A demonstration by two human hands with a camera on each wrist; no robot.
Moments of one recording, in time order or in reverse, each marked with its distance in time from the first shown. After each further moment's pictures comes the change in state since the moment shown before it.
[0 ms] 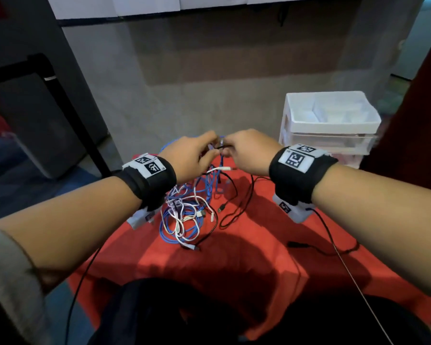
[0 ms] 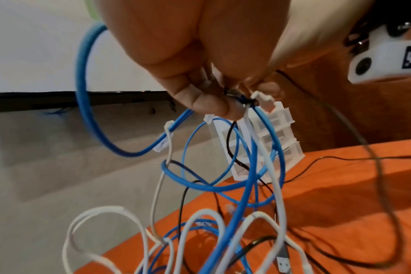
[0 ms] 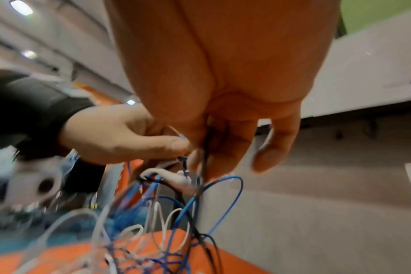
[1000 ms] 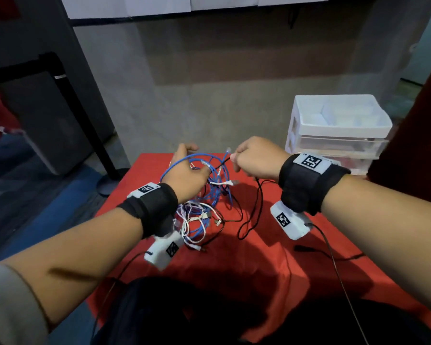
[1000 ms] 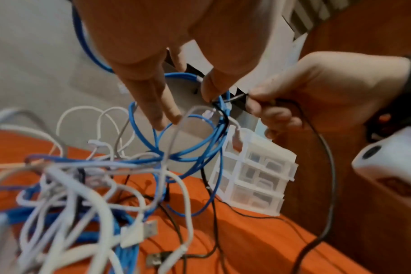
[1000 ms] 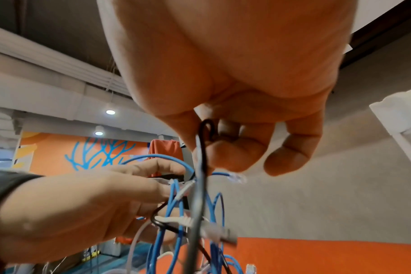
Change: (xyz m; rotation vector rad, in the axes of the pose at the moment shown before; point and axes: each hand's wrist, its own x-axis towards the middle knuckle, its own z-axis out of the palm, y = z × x) left_hand -0.037 -0.006 0.038 -0.648 0.177 -0.610; right_hand -0.012 -0.015 0.001 0.450 -0.114 0.283
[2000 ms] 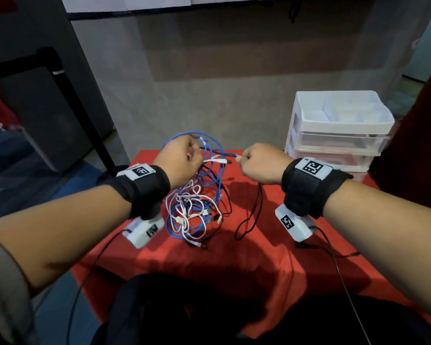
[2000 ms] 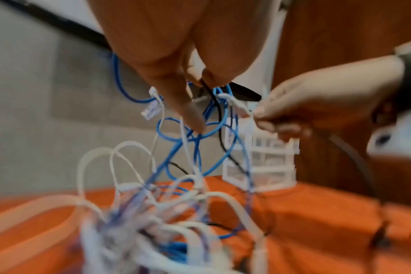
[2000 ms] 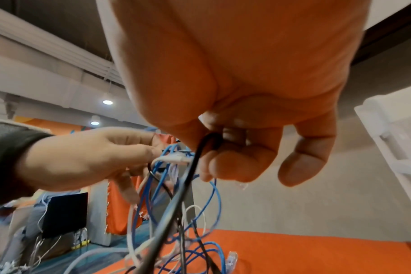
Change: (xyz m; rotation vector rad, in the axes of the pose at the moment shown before) left_hand 0.006 0.027 -0.033 0.352 -0.049 0.197; right_hand -0.007 0.011 0.006 -0.183 -0.034 0.033
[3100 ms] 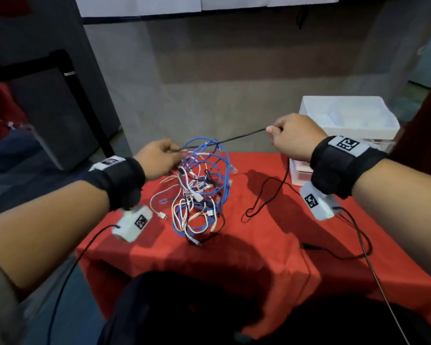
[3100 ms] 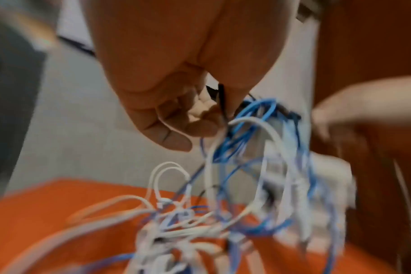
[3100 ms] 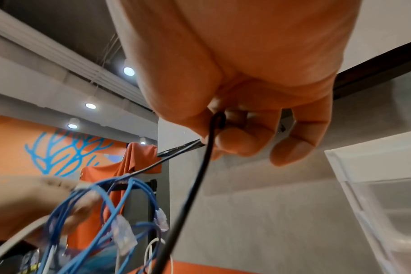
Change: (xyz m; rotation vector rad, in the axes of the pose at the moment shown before) left_hand 0.005 -0.045 -0.040 -0.292 -0.112 -0.353; right_hand 0.019 0.030 -0.049 -0.059 0.308 -0.022
